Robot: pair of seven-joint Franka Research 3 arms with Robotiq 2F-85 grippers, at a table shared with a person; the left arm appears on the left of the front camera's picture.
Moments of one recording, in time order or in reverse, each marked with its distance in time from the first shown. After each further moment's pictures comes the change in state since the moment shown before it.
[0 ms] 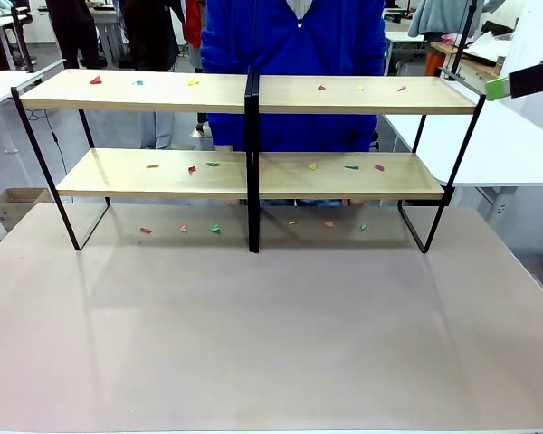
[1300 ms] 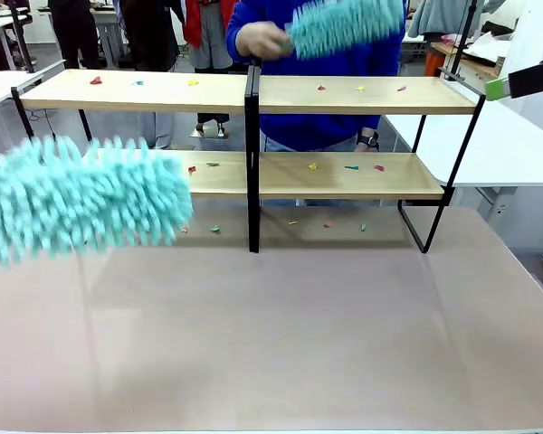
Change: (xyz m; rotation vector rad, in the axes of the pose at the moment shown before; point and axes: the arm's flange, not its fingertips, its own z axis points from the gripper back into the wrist) left arm 0.045 -0.109 -0.191 0.003 0.798 -0.312; right arm 0.000 0.000 0.000 0.000 -0.001 0.001
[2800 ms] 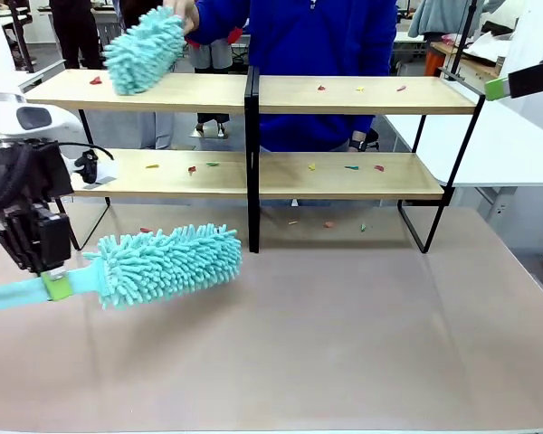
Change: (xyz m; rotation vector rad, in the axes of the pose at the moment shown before) left arm 0.147 0.107 -0.104 -0.026 -0.074 0.559; right arm 0.000 0.000 0.000 0.000 0.000 0.000
